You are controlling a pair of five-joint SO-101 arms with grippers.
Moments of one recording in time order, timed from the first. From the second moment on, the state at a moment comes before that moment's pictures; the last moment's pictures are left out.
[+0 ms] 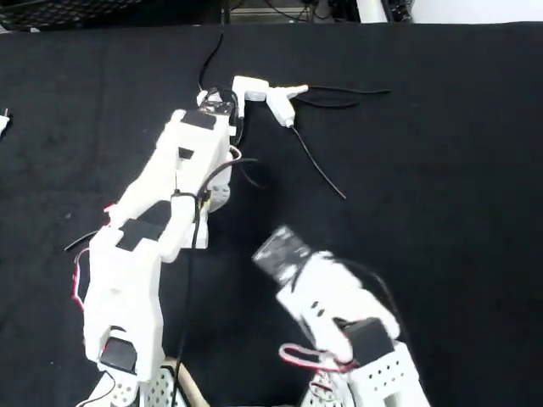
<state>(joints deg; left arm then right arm) 11.2 32.7 -14.3 82.7 10.1 -28.0 -103.2 95.5 62.3 27.5</state>
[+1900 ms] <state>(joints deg) 25.4 32.7 -35.8 99.4 11.9 -48.2 -103.1 96.8 43.8 57.7</state>
